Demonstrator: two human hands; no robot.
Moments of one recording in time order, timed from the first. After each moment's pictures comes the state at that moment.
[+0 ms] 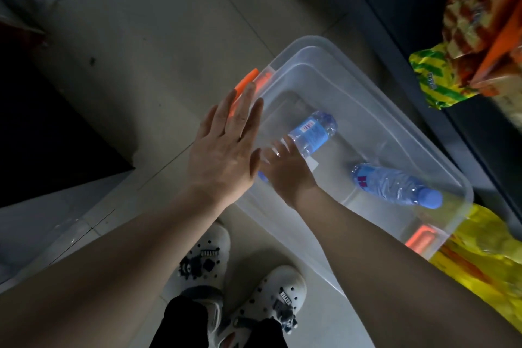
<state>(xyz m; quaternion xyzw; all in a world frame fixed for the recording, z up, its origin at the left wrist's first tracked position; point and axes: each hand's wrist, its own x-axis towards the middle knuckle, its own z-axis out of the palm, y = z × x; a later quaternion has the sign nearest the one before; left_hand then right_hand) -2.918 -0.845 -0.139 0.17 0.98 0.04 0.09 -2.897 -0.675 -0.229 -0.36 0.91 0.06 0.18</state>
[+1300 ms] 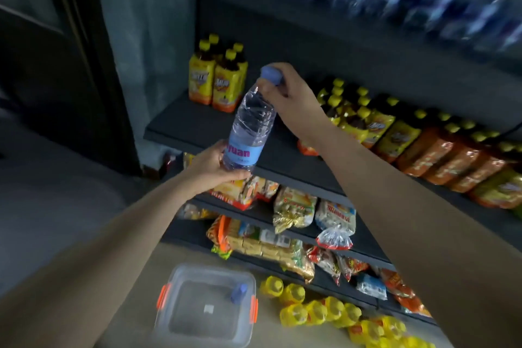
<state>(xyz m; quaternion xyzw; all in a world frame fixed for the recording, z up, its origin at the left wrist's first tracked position) -3.024 -0.703 0.659 0.34 0.77 0.48 0.24 -2.947 -0.536 0.800 0.10 0.88 -0.41 -0.20</state>
